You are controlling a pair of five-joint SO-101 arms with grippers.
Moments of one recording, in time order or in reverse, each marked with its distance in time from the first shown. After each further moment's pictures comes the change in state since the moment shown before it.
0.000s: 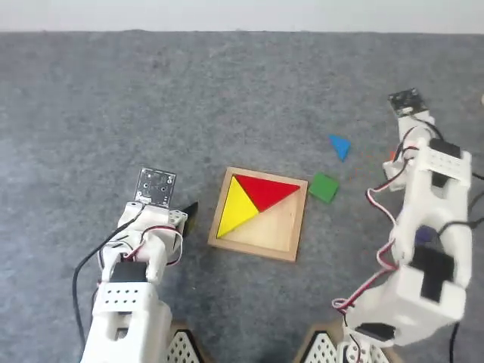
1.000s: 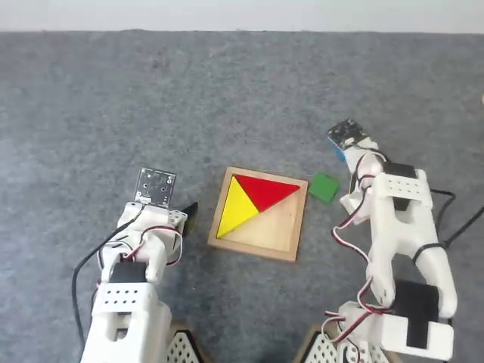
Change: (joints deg) left arm 0.0 0.0 0.0 0.0 0.0; right arm -12.5 -15.0 21.3 2.2 4.5
